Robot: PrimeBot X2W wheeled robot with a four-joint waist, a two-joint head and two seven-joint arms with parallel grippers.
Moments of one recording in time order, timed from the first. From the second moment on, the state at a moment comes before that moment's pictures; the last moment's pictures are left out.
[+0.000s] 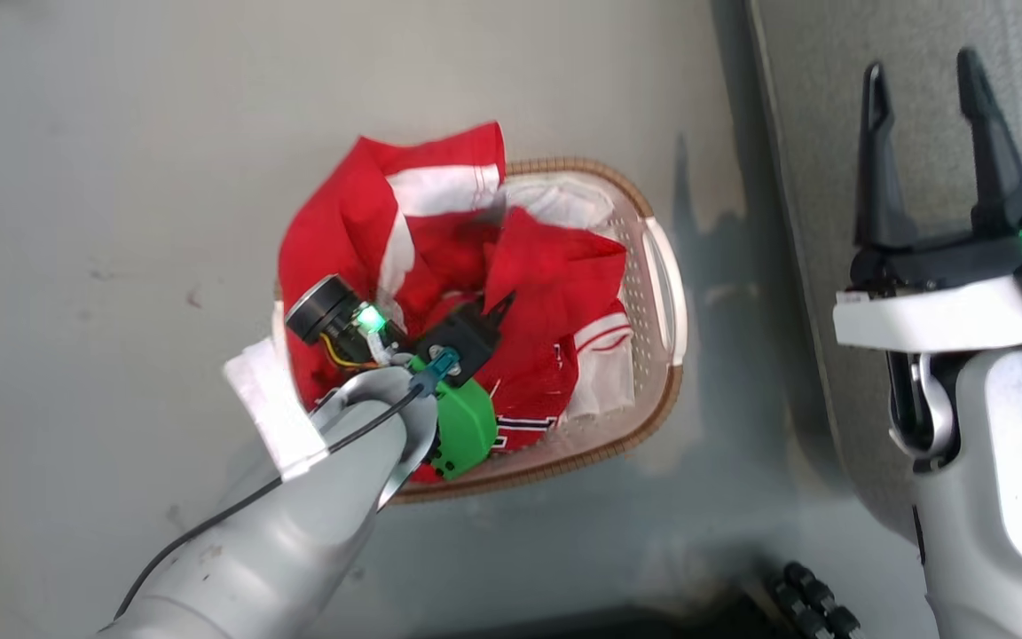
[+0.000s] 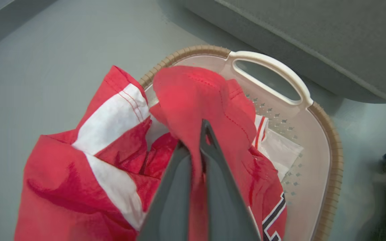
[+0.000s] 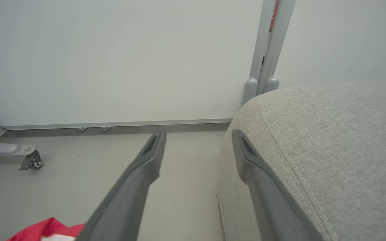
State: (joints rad) left arm -0.81 0.09 -0.94 0.87 -0.26 -0.12 -0.26; right arm -0.45 -0.05 -0.03 -0.03 0.12 0.13 -0.26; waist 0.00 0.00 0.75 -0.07
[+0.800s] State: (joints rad) left arm -0.73 0.31 -0.84 0.43 -0.16 -0.10 -0.26; right arm -0.18 -0.05 0.00 0.09 0.10 0.13 -0.26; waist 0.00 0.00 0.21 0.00
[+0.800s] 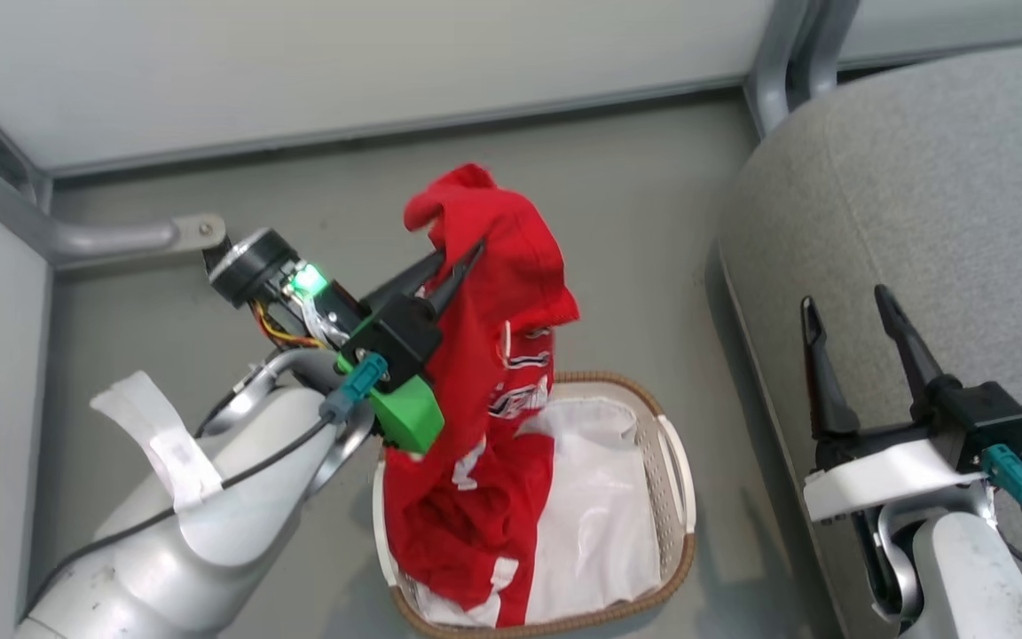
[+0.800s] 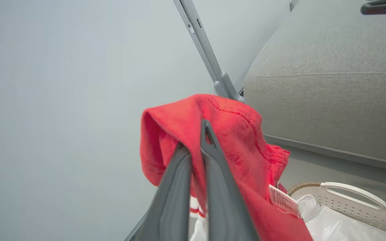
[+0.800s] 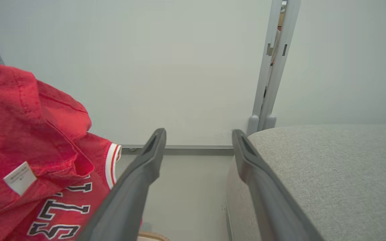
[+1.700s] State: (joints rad) left arm -1.02 0.28 -0.81 0.32 -0.22 -0.12 -0.12; right arm -0.18 -0.05 0.31 0.25 0.02 0.13 -0.26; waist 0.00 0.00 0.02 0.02
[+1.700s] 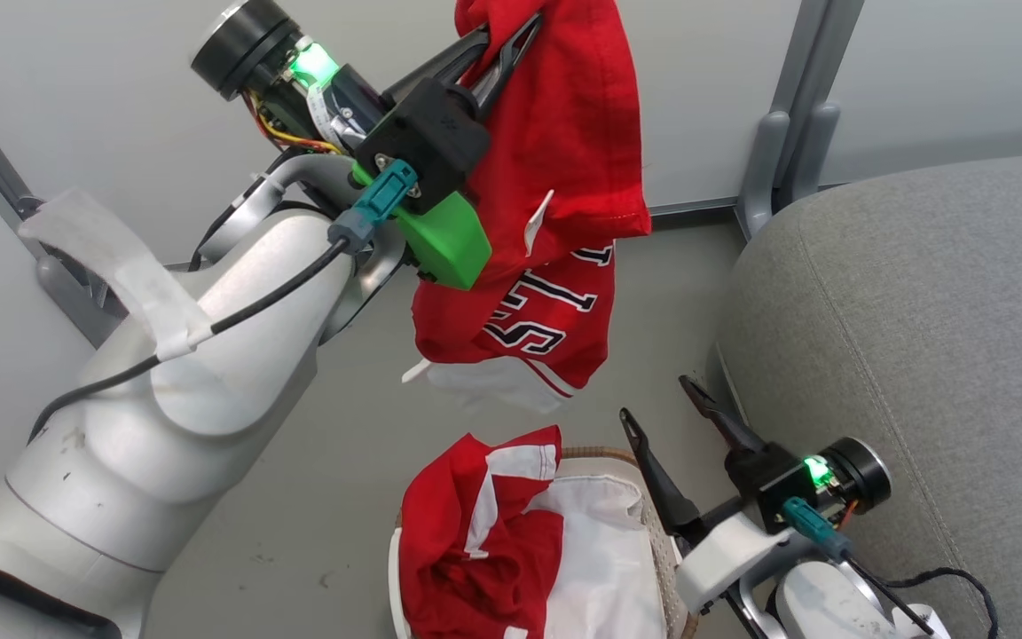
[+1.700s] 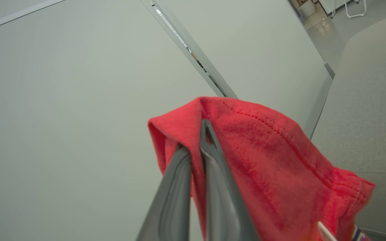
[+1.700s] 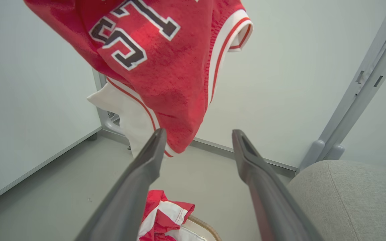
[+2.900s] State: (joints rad) left arm -1.00 0.24 -0.87 0.32 -0.36 -0.10 -0.10; right arm -0.39 -0.05 0.33 0.25 -0.05 0.13 -0.26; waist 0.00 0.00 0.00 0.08
